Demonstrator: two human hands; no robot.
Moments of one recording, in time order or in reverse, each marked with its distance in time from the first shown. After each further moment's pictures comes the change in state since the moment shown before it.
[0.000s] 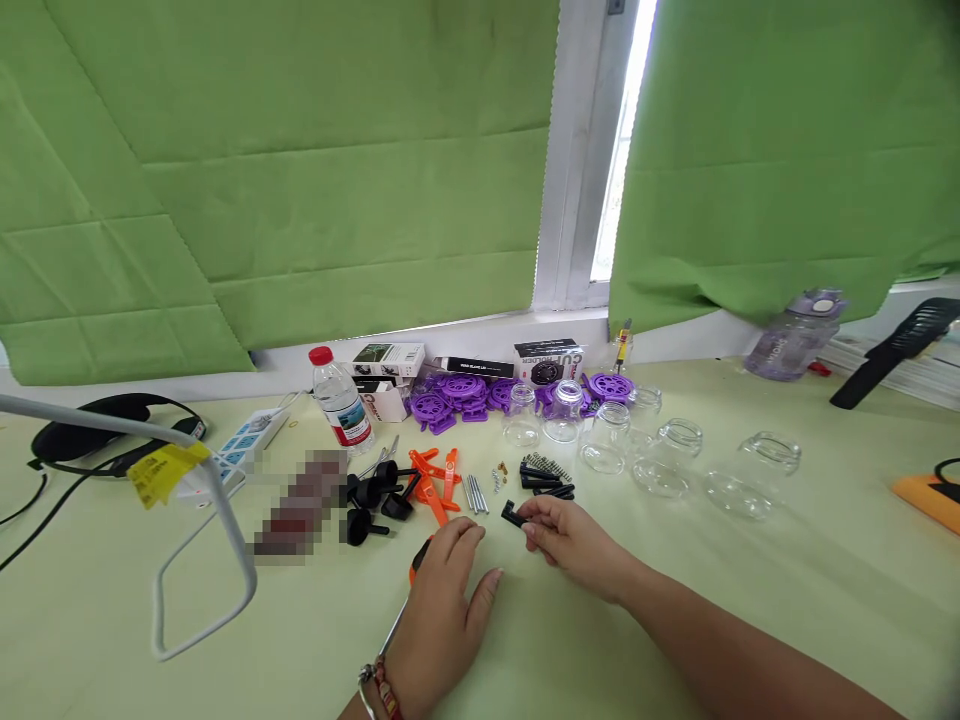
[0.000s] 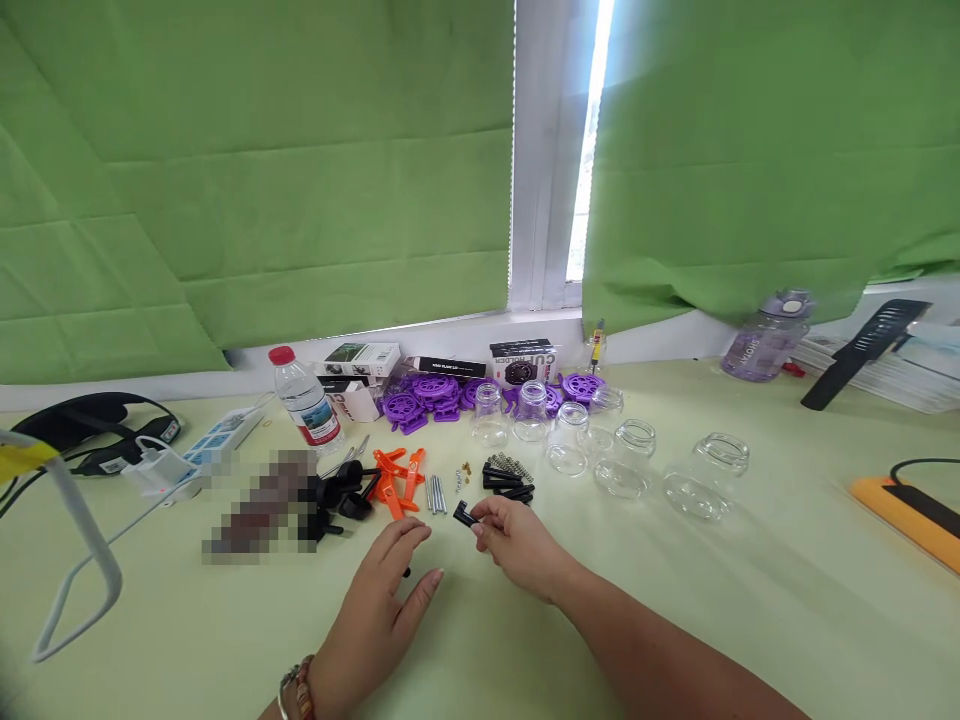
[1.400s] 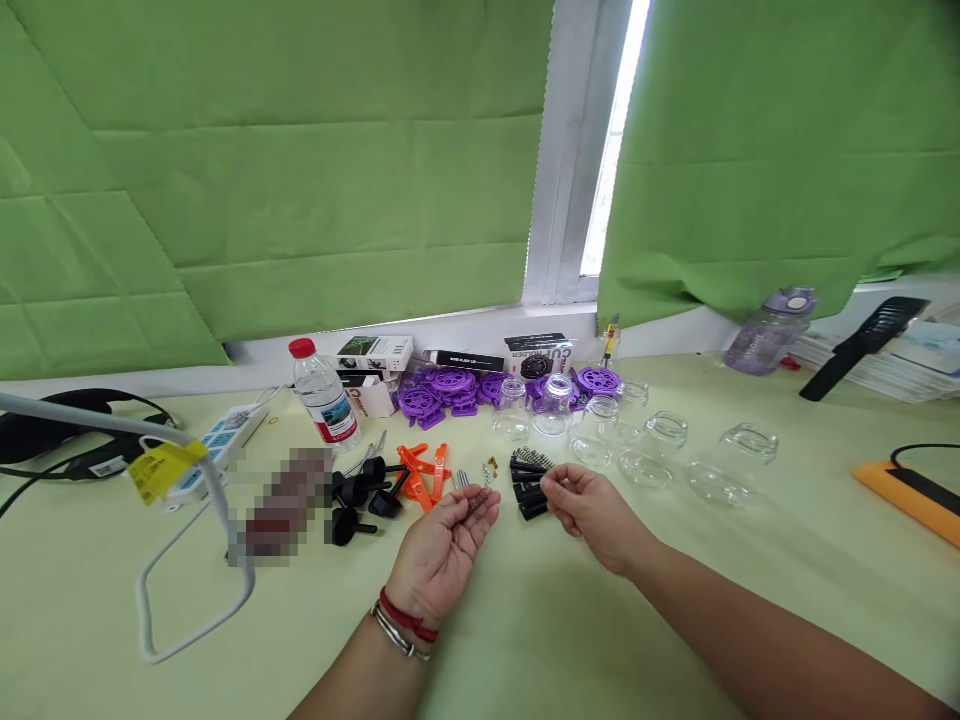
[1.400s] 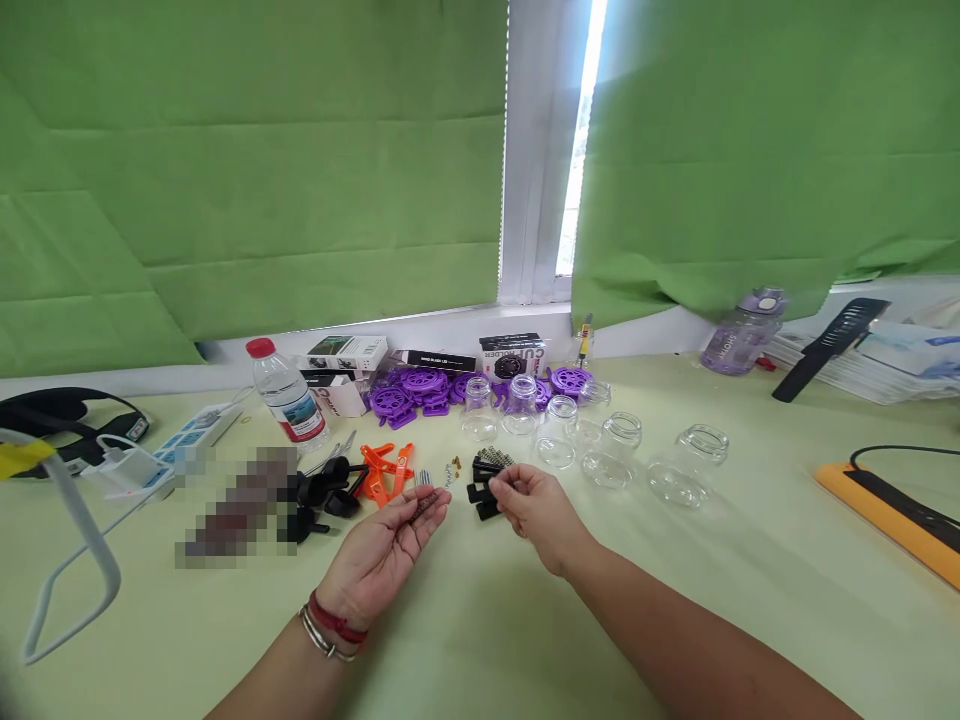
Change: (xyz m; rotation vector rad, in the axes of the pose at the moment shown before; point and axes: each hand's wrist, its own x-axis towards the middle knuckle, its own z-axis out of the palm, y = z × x) left_hand 0.060 0.009 0.009 -1.605 0.102 -0.936; right_hand 0.001 -0.005 -0.024 0.340 0.259 0.040
